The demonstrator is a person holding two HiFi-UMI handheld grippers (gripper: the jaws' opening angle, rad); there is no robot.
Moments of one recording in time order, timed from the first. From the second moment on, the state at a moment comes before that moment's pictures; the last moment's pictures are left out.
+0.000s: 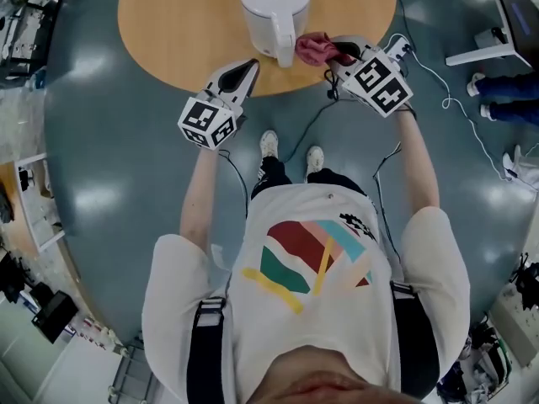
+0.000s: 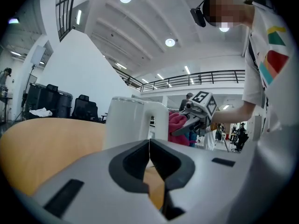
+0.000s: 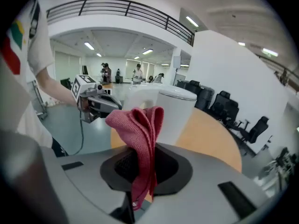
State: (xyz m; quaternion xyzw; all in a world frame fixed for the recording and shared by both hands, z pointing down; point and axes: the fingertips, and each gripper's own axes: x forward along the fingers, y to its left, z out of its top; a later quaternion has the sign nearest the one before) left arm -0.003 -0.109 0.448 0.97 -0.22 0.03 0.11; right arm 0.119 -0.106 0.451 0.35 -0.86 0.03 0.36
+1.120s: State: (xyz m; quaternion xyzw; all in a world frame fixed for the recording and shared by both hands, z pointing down) left arm 0.042 -0.096 0.472 0.98 -0.14 0.11 0.07; right arm 0.058 -0.148 0.503 0.18 -0.88 0.16 0.41
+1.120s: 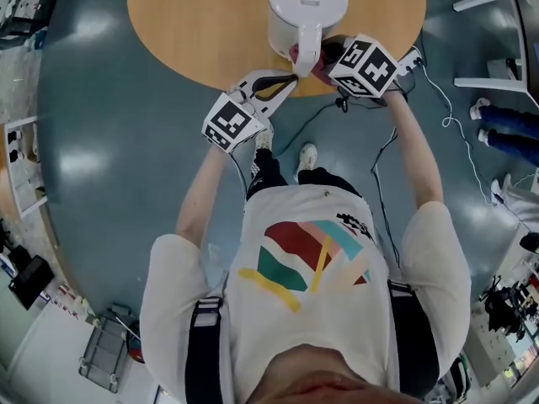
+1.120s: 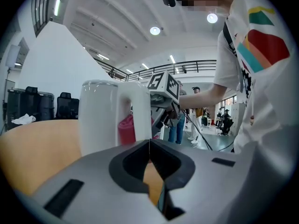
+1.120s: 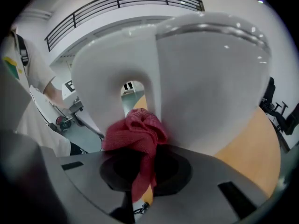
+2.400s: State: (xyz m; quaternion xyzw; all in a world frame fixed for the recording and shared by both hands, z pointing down) left arm -0.019 -0.105 0.360 0.92 -0.38 -0.07 0.05; right arm 0.161 -0.091 0.381 0.54 -0.81 0.23 -0.02
